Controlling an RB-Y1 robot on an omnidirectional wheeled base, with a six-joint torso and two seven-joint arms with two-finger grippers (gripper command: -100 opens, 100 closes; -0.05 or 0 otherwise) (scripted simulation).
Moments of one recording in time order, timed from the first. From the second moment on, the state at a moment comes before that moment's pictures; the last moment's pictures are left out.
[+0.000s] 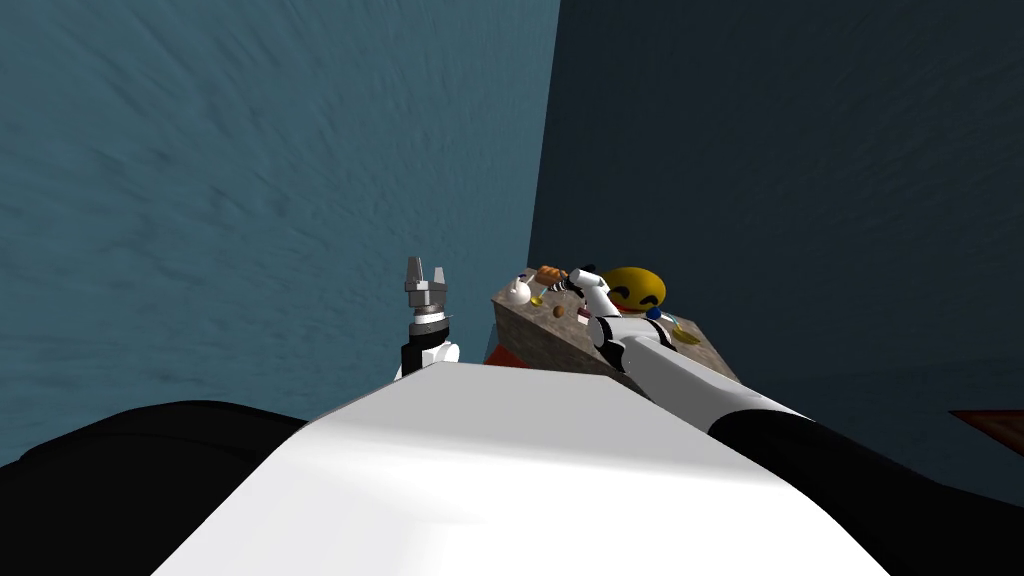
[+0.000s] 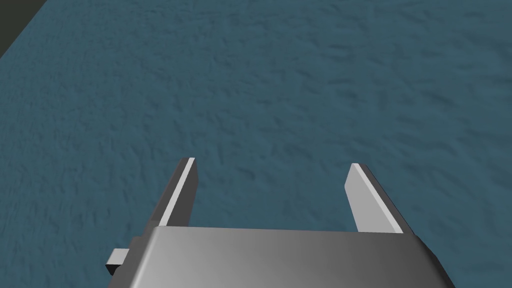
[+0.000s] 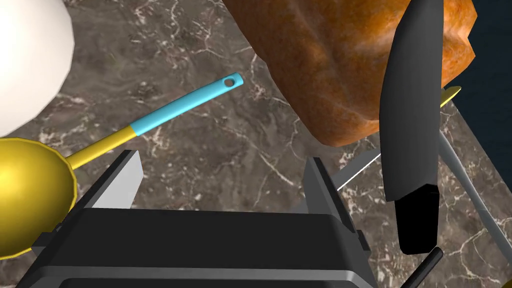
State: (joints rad) left arm 0.48 -0.03 -0.07 -2.31 0.11 -0.52 -0.16; right arm -0.89 -0.36 -0.17 -0.74 -0.49 0.94 -0.92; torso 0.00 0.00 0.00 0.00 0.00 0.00
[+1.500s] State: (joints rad) left arm 0.48 -0.03 -0.07 -2.31 0.11 -0.52 -0.16; right arm -1.00 -0.41 -0.19 -0.43 -0.72 1.27 -1.06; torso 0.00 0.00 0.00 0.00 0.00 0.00
